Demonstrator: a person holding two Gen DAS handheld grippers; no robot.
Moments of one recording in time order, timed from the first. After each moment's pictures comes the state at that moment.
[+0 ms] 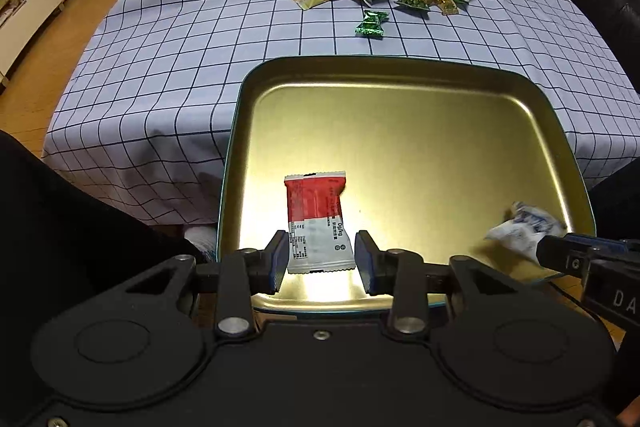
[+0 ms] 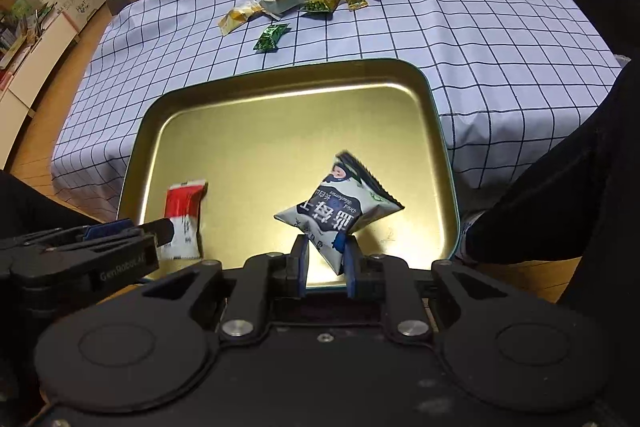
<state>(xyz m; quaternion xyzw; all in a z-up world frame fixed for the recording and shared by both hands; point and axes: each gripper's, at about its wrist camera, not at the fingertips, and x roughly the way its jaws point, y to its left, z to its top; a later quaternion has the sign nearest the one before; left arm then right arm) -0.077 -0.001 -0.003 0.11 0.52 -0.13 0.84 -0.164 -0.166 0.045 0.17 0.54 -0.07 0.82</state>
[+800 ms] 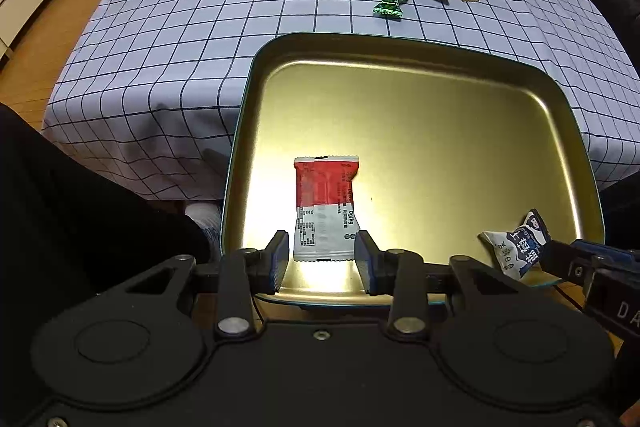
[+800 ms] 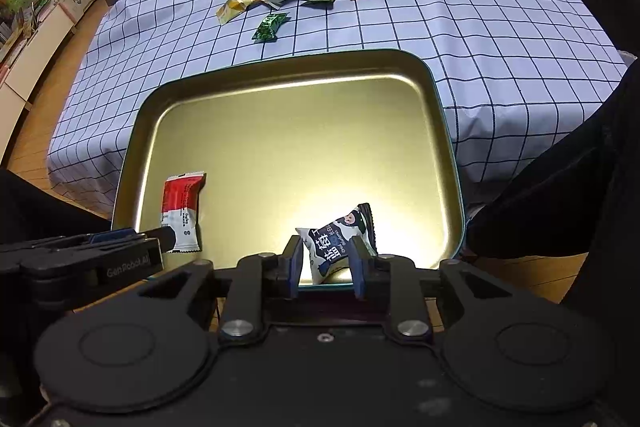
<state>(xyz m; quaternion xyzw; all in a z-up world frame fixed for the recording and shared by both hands) -0.067 0.003 -0.009 0.09 0.55 -0.11 0.82 -0.157 -0.166 0.039 0.17 0.56 -0.07 0.81</state>
